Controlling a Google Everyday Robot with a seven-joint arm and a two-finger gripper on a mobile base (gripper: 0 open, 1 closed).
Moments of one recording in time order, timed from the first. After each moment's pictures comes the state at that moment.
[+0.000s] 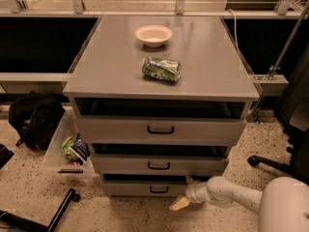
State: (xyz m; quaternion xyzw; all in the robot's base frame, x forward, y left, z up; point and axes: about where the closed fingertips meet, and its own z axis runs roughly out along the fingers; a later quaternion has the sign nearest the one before) arm 0.586 -0.142 0.224 -0.46 0.81 0.17 0.33
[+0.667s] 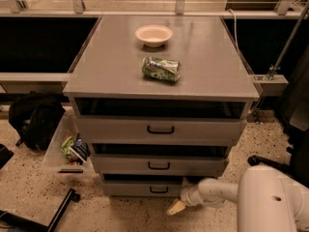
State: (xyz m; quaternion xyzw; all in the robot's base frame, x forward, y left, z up) arm 0.577 -0.131 0.182 -0.47 0.82 0.15 0.28
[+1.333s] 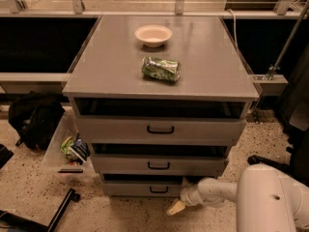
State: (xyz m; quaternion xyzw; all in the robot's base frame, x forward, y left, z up) arm 0.578 -0.128 0.183 -0.47 0.82 0.15 0.28
